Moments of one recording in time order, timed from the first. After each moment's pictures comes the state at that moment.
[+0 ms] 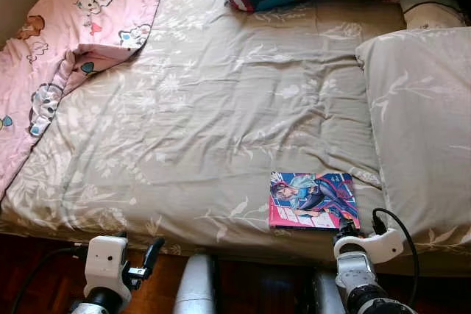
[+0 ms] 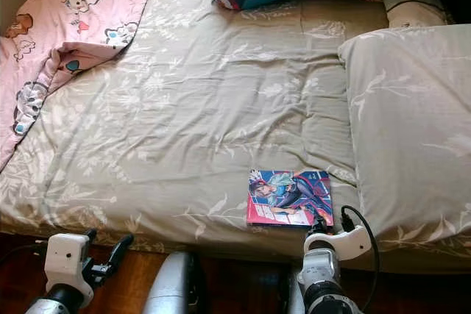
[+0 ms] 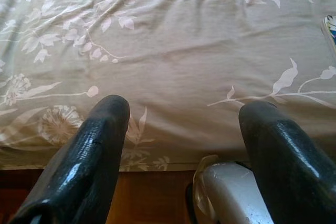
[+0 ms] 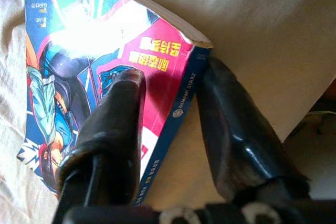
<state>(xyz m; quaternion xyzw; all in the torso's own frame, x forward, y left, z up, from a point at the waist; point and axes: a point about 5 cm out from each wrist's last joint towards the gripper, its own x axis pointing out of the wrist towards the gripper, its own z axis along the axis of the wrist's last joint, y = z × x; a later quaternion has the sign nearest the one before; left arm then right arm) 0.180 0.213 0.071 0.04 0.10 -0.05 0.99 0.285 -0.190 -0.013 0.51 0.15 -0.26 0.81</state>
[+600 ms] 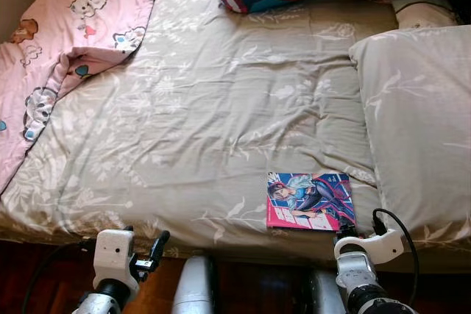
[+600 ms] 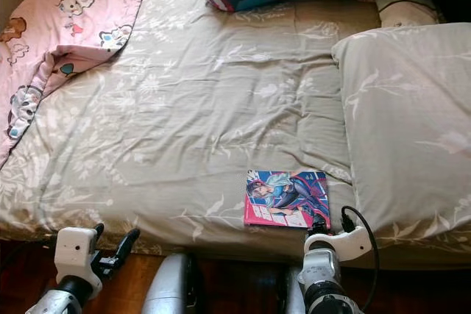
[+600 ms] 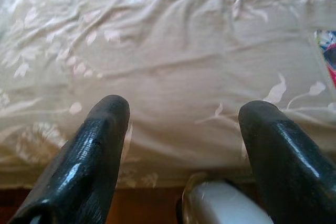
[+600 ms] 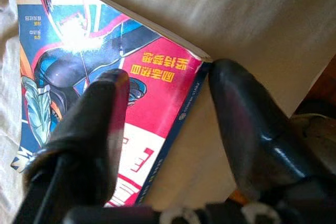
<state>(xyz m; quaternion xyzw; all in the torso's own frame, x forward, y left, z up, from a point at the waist) 0.198 0.204 0.071 0.02 0.09 -0.06 0.99 0.285 -0.193 -0.013 0.51 0.15 -0.27 0.81</state>
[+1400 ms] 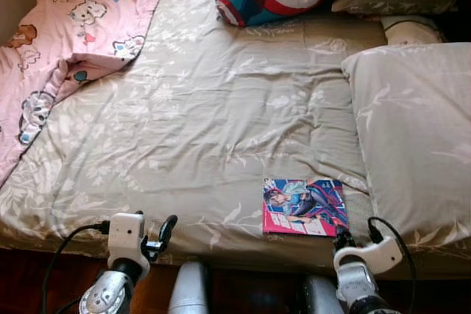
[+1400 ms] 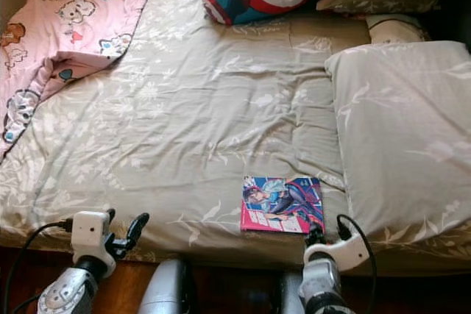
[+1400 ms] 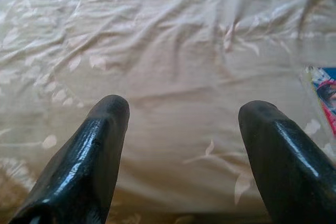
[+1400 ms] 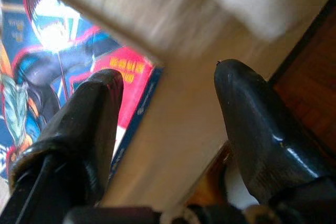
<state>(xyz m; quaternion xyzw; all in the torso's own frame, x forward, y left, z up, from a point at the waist) 0.234 0.199 0.058 0.01 0.07 -0.05 1.00 0.261 -0.195 -0.032 0.46 0.19 -0.28 0.82</state>
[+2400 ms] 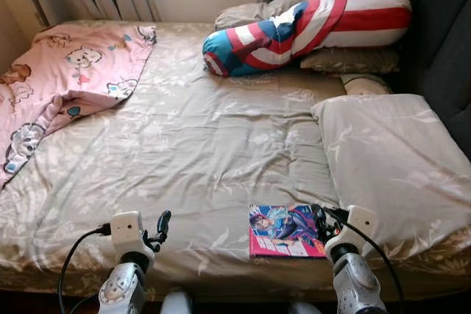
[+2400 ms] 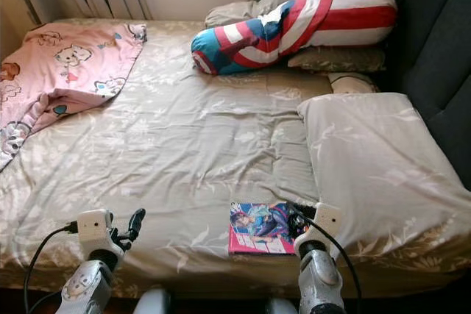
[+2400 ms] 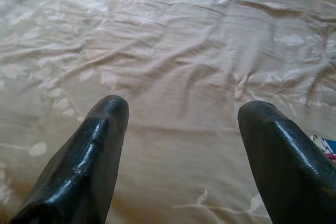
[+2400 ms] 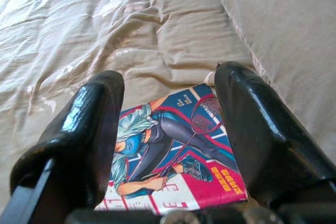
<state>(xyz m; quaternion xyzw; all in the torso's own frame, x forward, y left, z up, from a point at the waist) 0.254 0.209 0.017 -0.07 0.10 0.06 0.99 0.276 -0.173 -0.007 0.16 0.16 -0.04 0.97</state>
